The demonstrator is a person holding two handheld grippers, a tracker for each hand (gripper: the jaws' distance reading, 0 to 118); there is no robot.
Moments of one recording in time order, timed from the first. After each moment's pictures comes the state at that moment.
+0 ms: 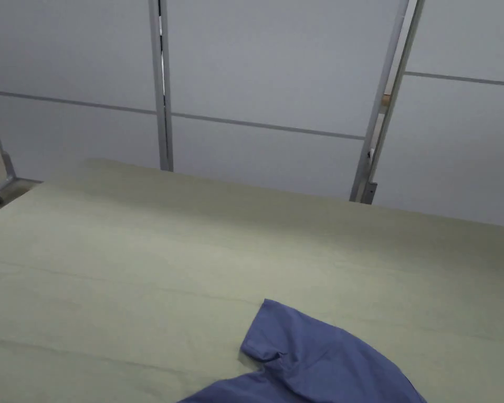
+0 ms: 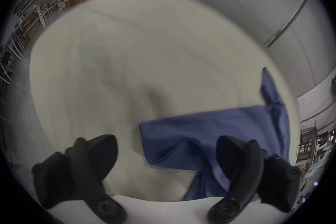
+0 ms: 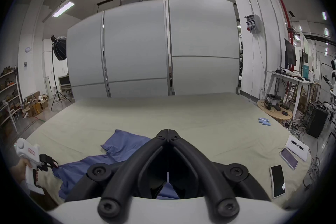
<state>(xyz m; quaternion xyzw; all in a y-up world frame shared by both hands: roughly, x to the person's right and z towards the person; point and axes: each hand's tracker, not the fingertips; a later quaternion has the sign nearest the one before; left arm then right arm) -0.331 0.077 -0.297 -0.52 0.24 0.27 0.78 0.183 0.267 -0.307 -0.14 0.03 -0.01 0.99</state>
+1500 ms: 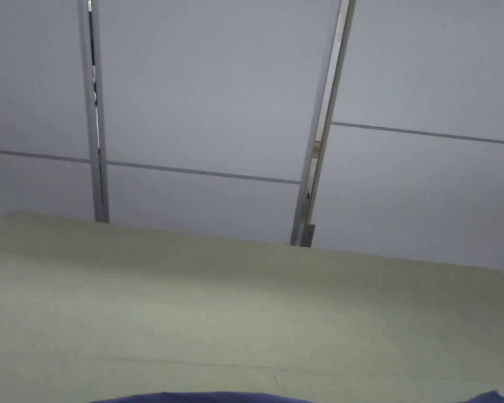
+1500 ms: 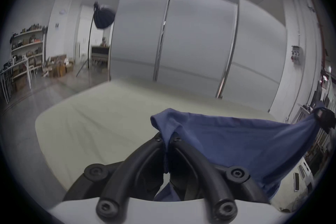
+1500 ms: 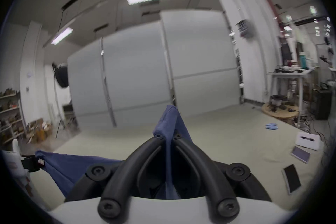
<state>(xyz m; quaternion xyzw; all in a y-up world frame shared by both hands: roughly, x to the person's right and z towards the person) -0.207 0.260 -0.211 -0.12 0.17 0.09 0.97 0.186 0.319 -0.249 0.01 -0.01 -0.10 0.99</state>
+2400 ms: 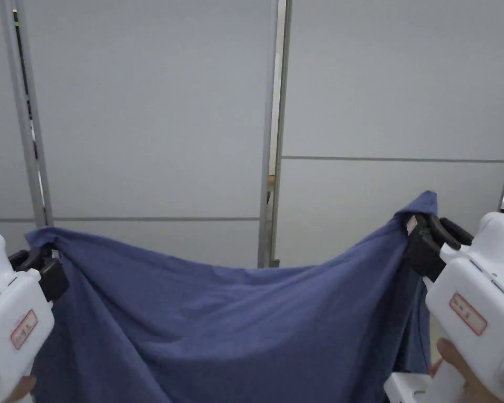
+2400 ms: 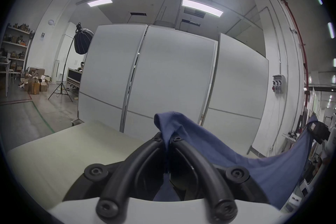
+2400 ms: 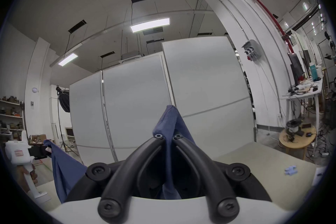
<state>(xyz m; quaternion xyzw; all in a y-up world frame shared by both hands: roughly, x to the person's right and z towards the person) -0.228 0.432 -0.489 0.01 0.09 0.12 0.99 0.222 0.478 -0.503 0.11 0.06 -0.10 0.99</state>
